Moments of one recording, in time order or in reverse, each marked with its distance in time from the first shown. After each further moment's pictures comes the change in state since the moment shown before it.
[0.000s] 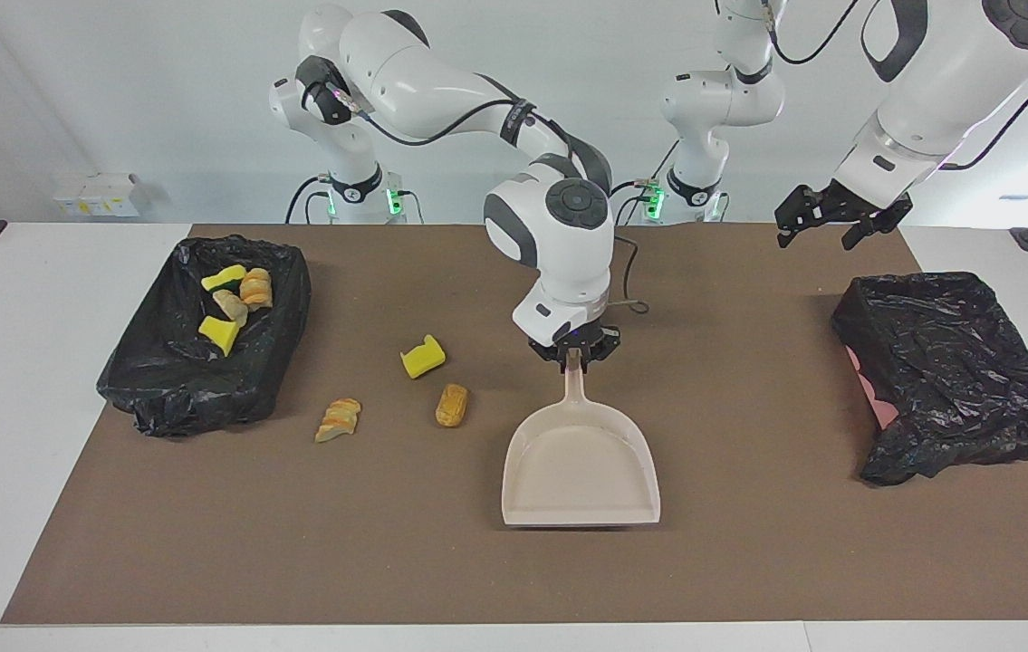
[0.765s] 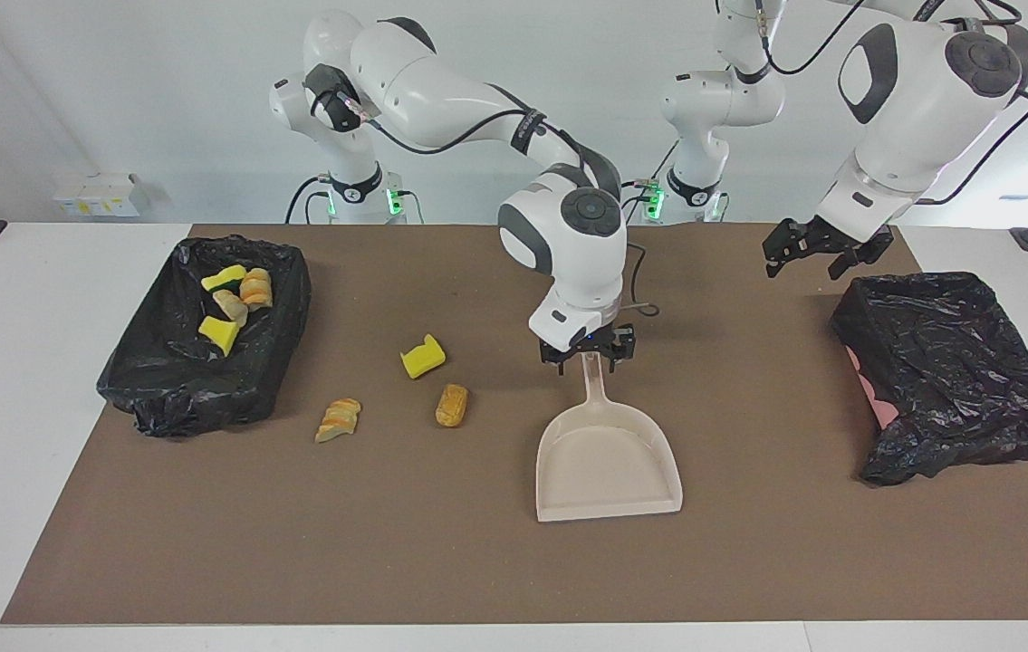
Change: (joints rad) left arm -0.001 -0.008 -0.005 -0.136 0.000 0.181 0.001; right arm -0.032 -0.060 -0.002 -0.007 -0.001 -0.023 -0.018
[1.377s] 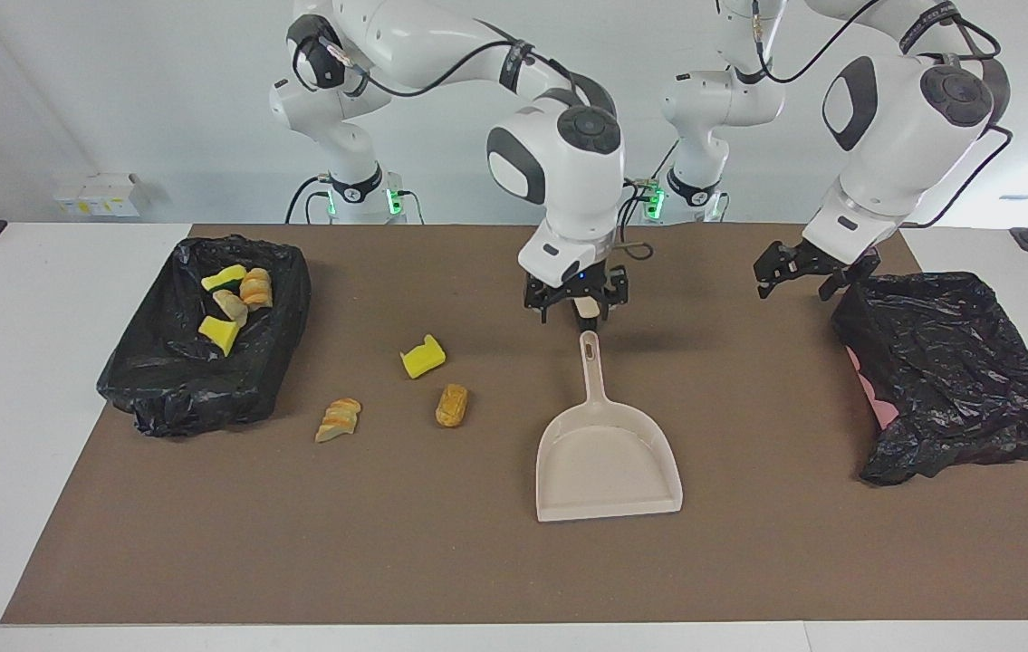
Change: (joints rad) left arm -0.049 0.071 -0.010 -0.101 0.000 0.221 -0.048; right arm 0.025 -0.509 0.010 -0.446 0.134 -0.164 -0.001
